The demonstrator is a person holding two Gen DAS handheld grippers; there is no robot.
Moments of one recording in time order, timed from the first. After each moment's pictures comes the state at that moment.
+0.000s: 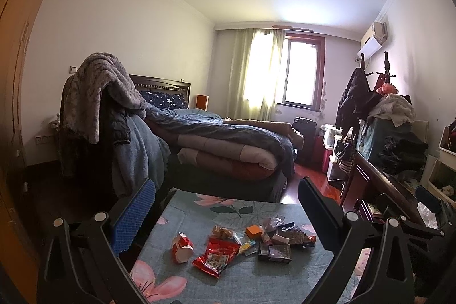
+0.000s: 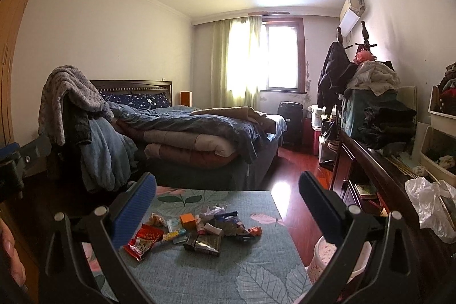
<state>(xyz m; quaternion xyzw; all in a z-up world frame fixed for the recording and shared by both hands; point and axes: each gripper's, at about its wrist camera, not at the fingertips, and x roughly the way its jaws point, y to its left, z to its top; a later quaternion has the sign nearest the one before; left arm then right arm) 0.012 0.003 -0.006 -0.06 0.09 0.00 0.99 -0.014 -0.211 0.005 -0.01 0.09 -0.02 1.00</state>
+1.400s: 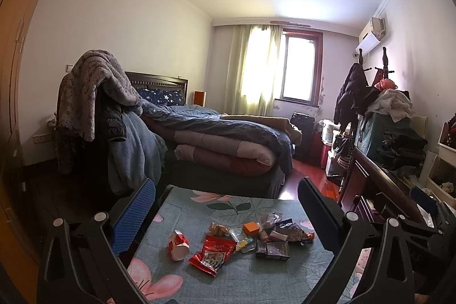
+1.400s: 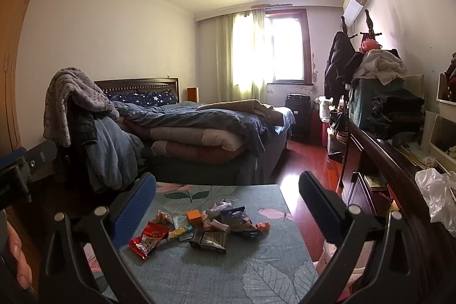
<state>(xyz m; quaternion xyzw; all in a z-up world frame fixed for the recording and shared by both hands) 0.020 0.000 -0.009 -0.06 0.10 -0.01 0.99 -0.001 -0.224 0.001 0.01 0.10 0.01 0.99</state>
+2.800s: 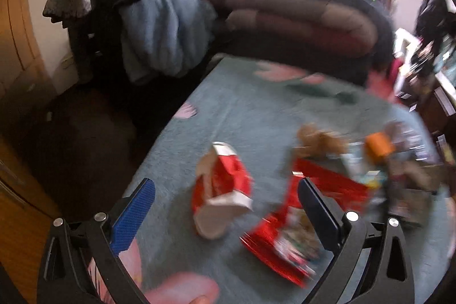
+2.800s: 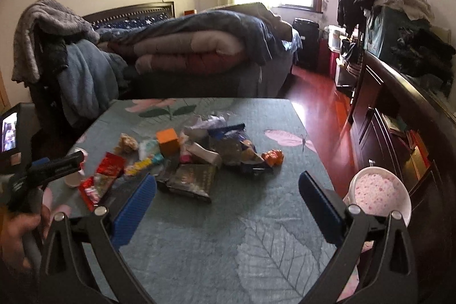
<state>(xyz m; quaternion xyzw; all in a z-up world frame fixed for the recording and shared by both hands) 0.247 0.041 -0.211 -0.03 0.40 0.15 0.90 0.157 -0.238 -0.156 0.01 0.31 0.01 0.95</state>
